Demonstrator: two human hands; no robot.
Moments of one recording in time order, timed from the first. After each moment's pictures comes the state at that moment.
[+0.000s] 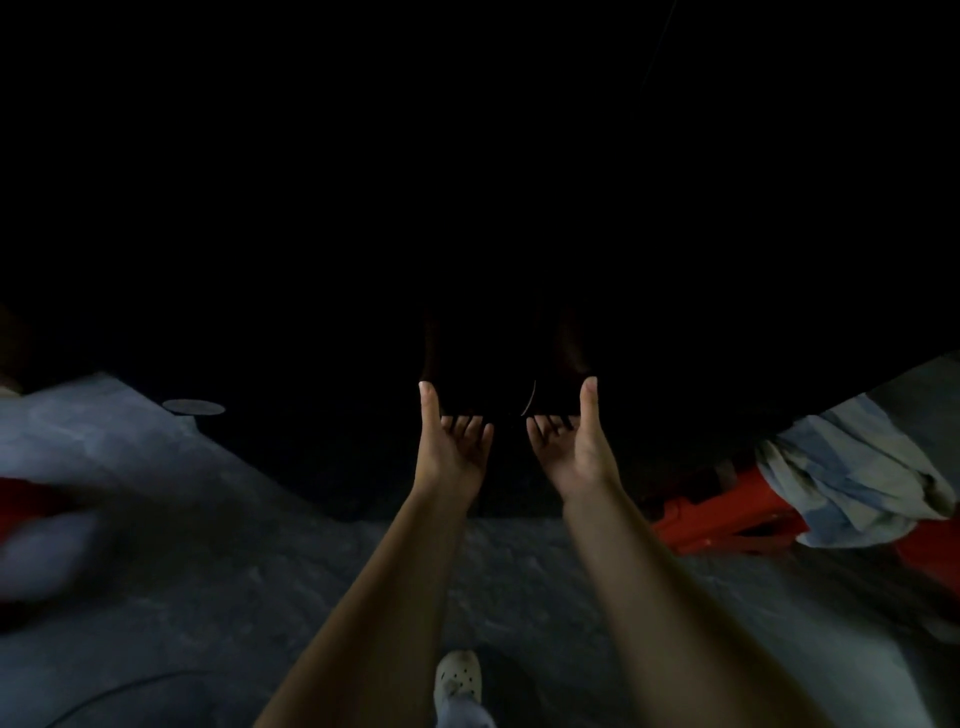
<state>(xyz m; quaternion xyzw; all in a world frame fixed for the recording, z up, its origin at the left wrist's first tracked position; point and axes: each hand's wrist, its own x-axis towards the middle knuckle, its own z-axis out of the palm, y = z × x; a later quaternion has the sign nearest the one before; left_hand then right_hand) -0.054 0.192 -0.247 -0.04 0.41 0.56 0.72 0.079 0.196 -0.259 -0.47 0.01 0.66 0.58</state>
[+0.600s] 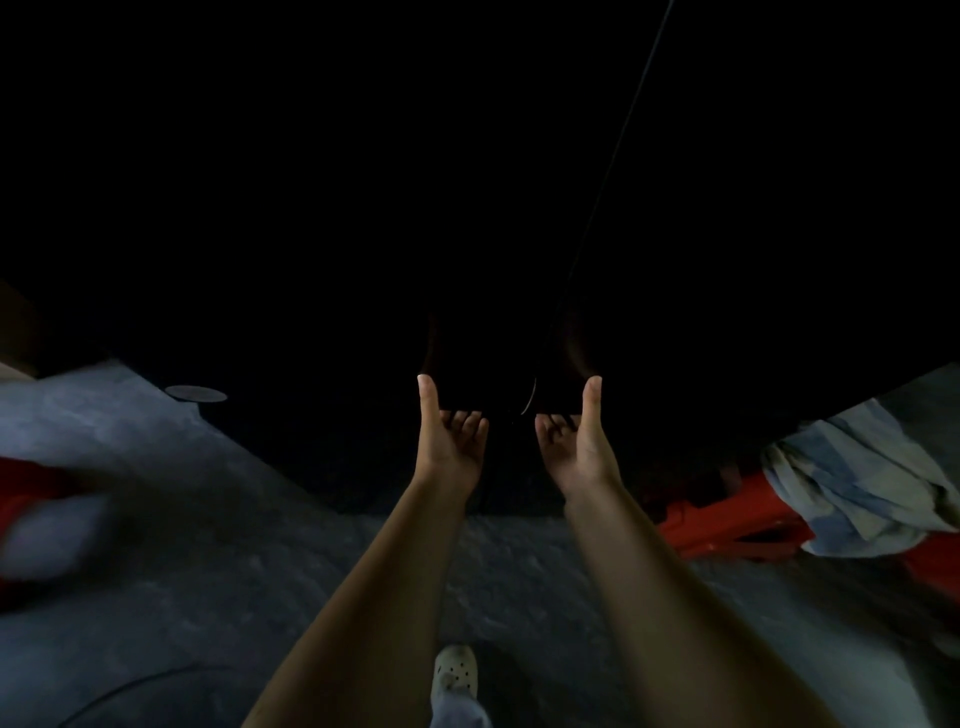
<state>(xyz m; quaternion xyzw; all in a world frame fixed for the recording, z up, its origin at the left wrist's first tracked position) -0.054 0.194 -0.261 -0.01 0.44 0.56 0.70 0.081 0.195 -0.248 -0.50 0.01 0.64 0.58</state>
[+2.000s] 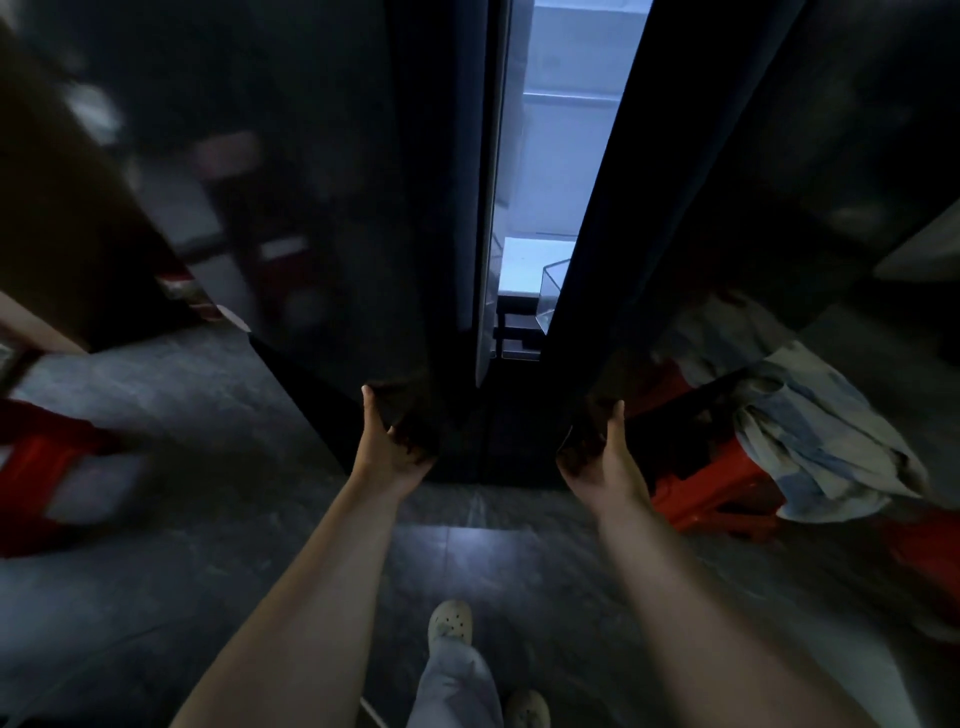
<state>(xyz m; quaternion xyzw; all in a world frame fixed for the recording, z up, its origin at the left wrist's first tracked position) -0.095 0.046 -0.226 -0.09 0.44 0.54 0.71 0.146 0.052 -0.240 -0.51 0.01 0.68 0.53</state>
